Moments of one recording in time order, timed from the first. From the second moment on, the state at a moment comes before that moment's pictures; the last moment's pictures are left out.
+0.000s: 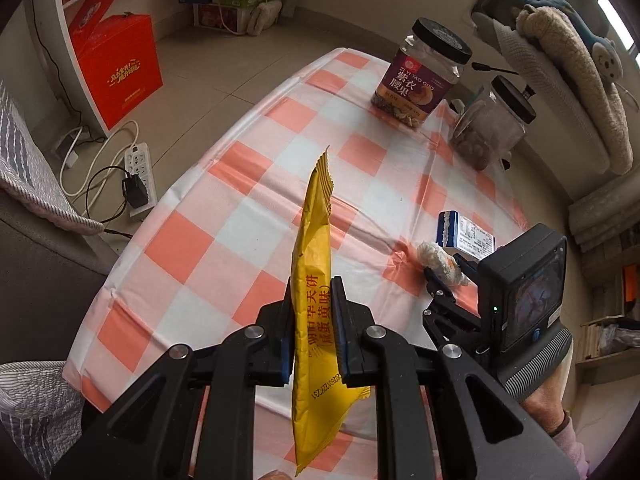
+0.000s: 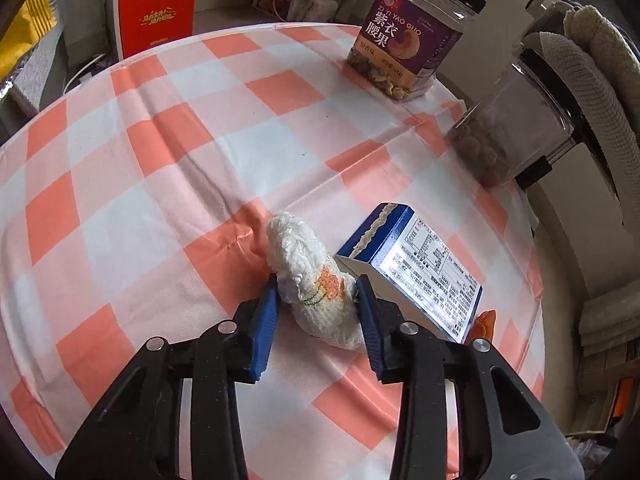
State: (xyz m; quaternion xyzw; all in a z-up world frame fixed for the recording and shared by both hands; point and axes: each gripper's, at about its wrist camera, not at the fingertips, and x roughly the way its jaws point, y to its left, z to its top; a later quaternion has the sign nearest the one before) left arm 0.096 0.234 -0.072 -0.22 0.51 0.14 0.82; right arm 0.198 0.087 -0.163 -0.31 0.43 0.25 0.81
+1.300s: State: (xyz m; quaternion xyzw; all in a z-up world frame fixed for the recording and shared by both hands) left arm 0.121 0.123 -0.049 -0.19 0.48 0.04 0.86; right arm 0.158 -0.112 -0.014 0.01 0.33 0.16 0.93
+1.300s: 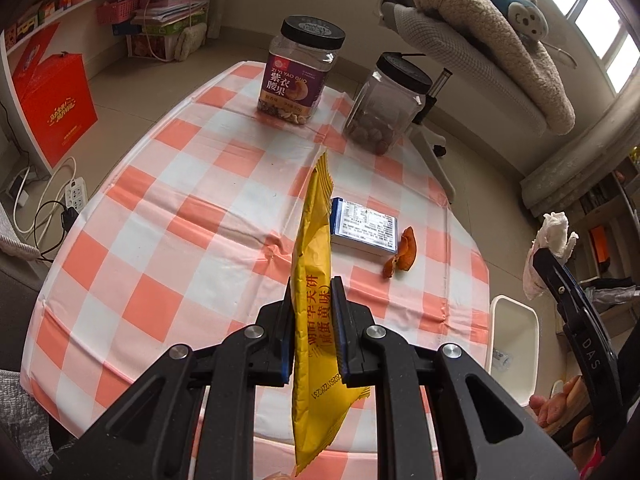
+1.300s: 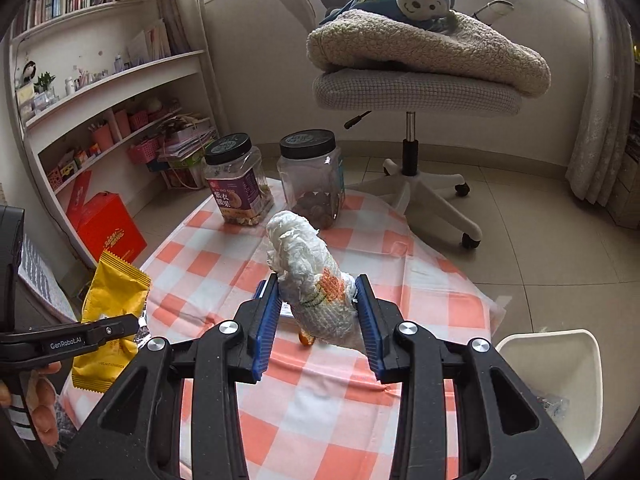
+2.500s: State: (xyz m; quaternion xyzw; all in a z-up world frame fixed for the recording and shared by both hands) left arm 0.148 -0.142 -0.062 -0.09 0.51 -0.17 0.84; right arm 0.090 -0.420 0.009 0.19 0.28 -0.14 0.93
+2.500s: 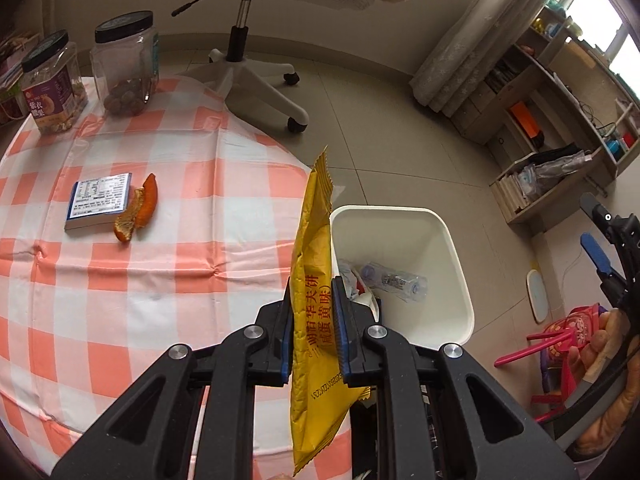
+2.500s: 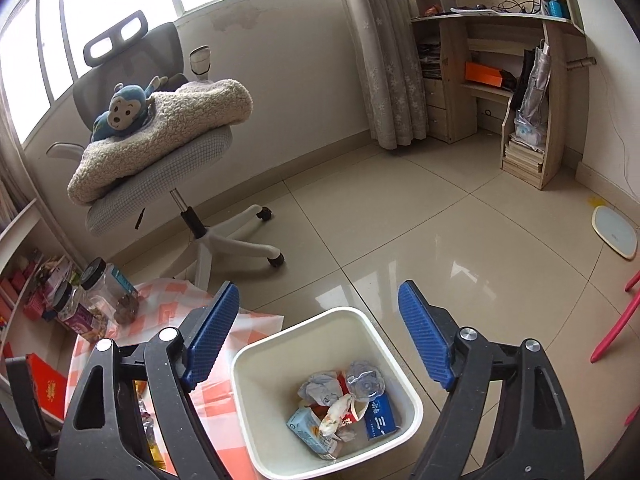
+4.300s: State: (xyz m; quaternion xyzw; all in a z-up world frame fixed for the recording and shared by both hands) left arm 0.307 0.069 -0.187 -0.36 0.58 0.26 0.68; right arm 0.184 -0.238 -0.018 0.05 0.38 -0.02 0.92
